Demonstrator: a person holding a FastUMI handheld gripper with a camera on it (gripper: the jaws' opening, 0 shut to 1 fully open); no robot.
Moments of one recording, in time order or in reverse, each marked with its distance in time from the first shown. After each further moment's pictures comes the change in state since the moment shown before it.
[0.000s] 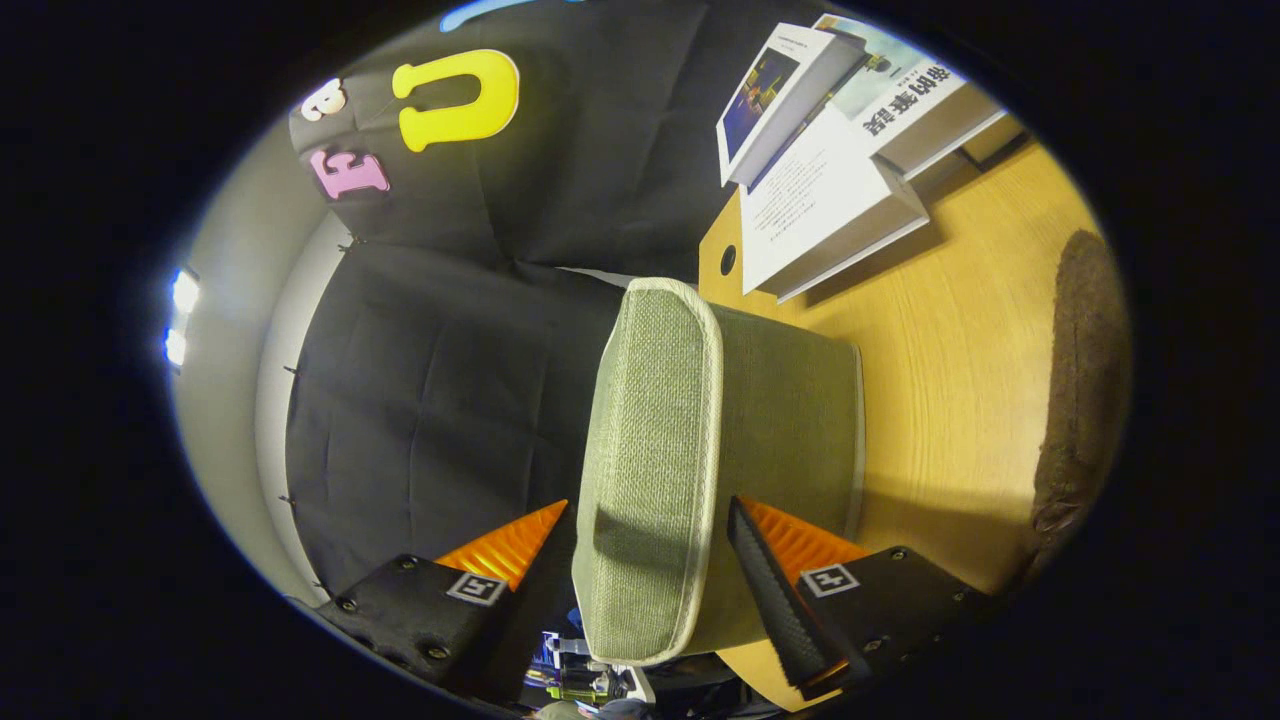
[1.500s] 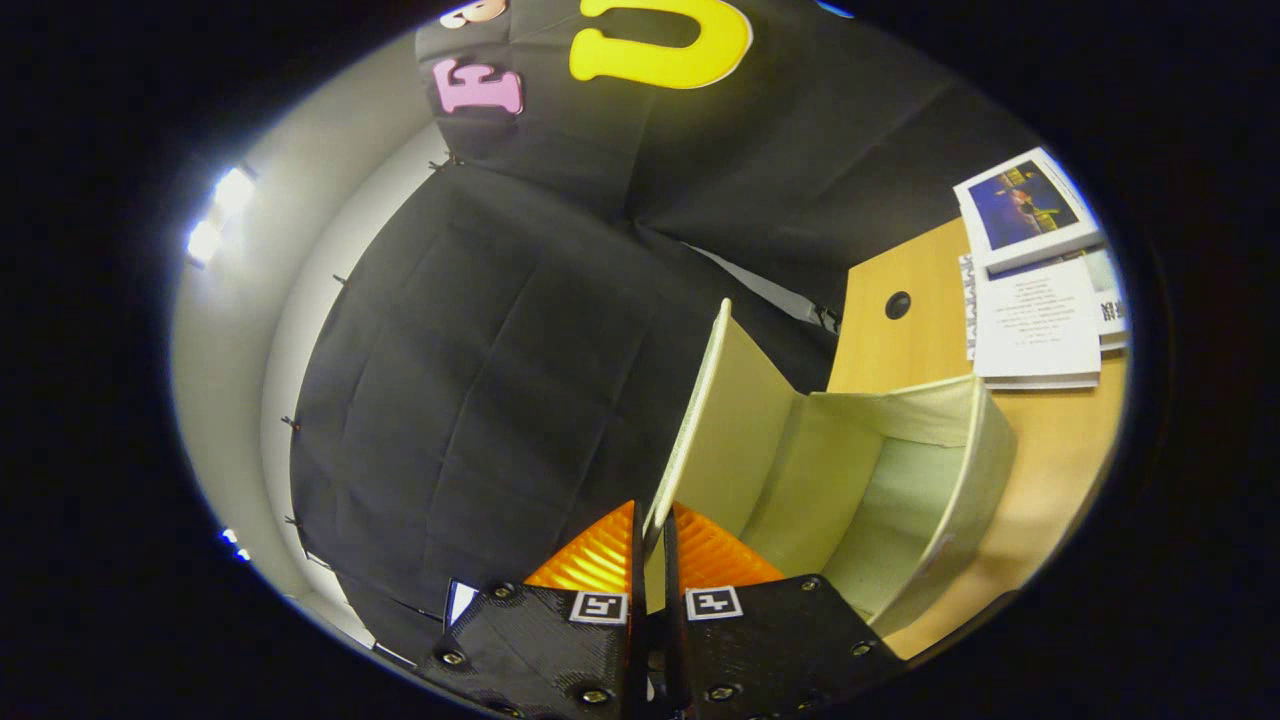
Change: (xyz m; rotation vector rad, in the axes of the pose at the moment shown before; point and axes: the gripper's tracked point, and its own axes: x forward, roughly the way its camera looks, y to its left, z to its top) arm 0.046 0.205 0.001 -0.322 0.092 0.083
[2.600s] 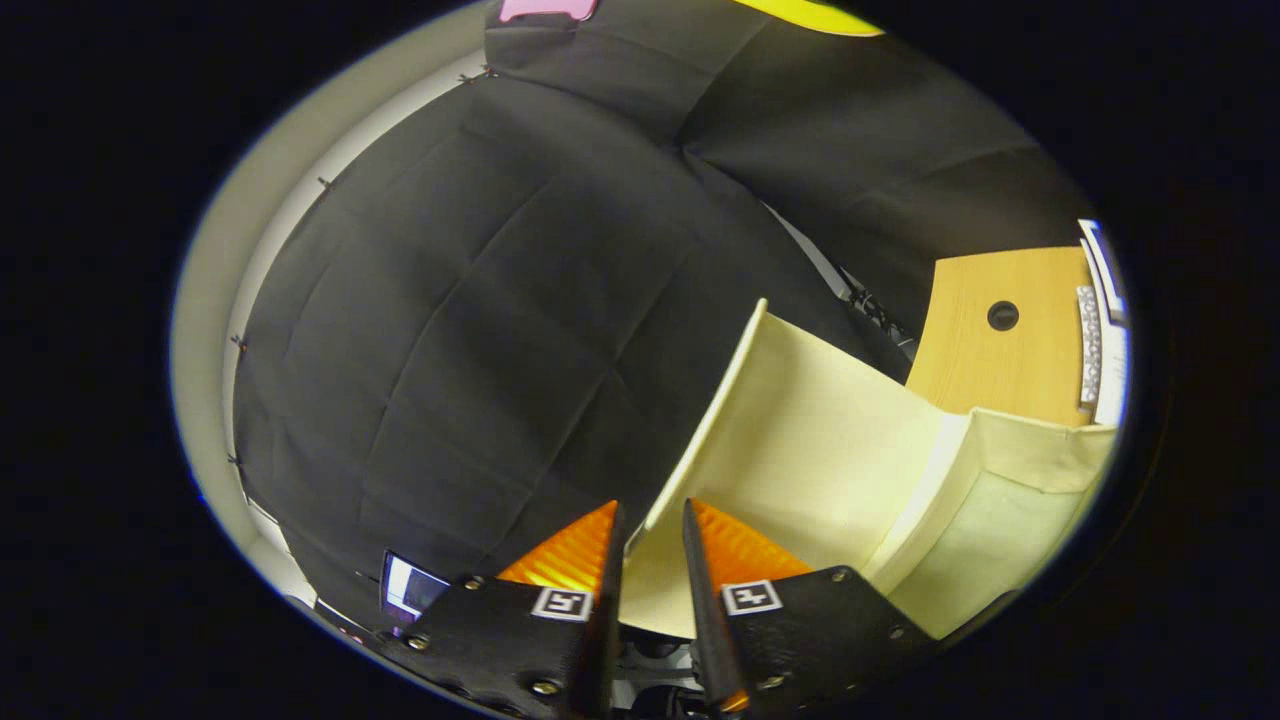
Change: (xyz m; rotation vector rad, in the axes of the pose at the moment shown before) arm 0.165 0.037 -0.032 -0.188 0.144 -0.054
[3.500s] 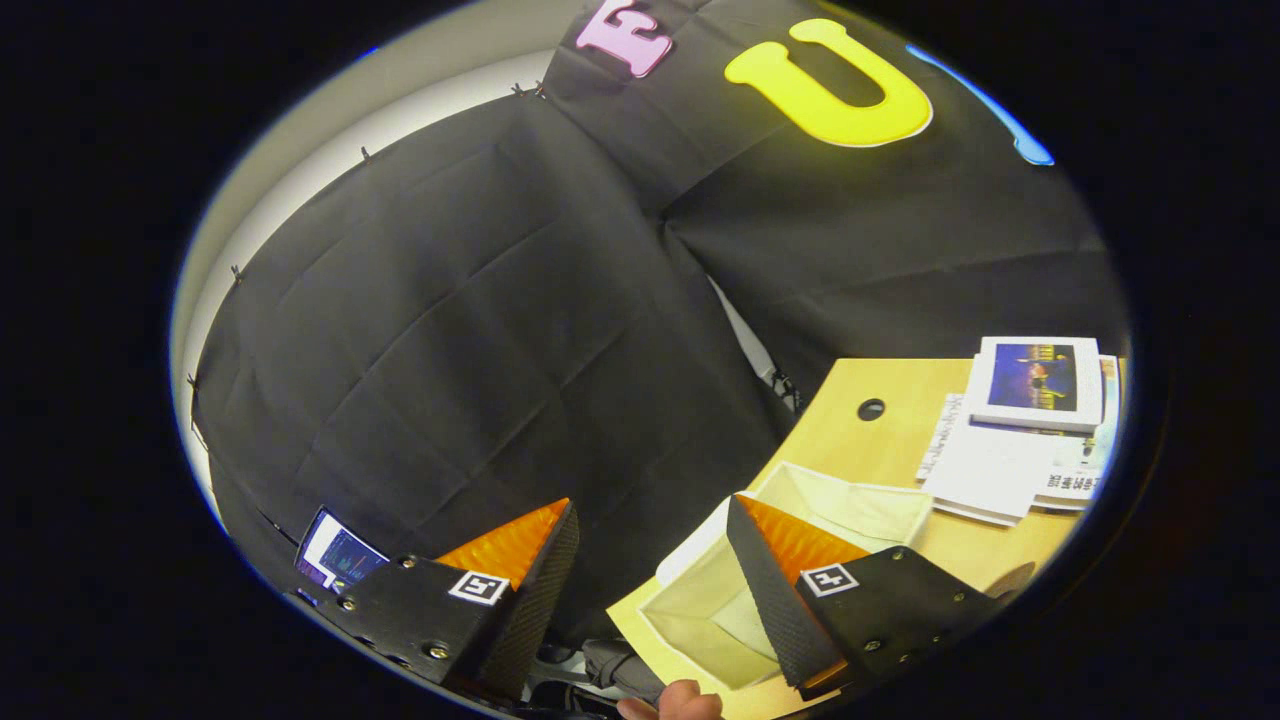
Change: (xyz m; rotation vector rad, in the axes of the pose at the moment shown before) arm -0.178 -0.041 0.017 -0.199 -0.151 -0.243
